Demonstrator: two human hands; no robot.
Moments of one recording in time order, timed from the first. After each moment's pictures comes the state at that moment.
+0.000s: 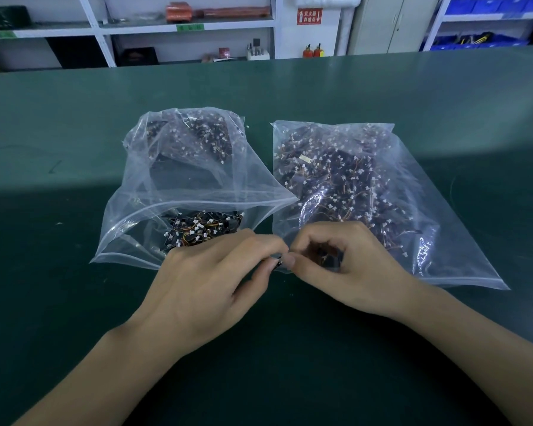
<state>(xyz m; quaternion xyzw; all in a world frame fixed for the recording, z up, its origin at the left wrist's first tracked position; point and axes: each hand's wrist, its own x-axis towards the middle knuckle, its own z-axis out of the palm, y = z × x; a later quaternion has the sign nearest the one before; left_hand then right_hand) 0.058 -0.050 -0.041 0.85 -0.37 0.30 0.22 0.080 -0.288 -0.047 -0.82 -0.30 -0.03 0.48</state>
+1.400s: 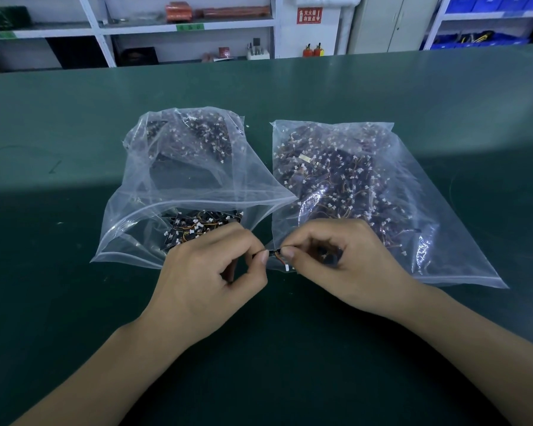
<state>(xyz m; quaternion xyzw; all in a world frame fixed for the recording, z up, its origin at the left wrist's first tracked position) 0.061 -0.051 -0.049 0.87 -0.27 0.22 0.35 0.082 -0.285 -0.051 -0.81 -0.31 -0.07 0.49</state>
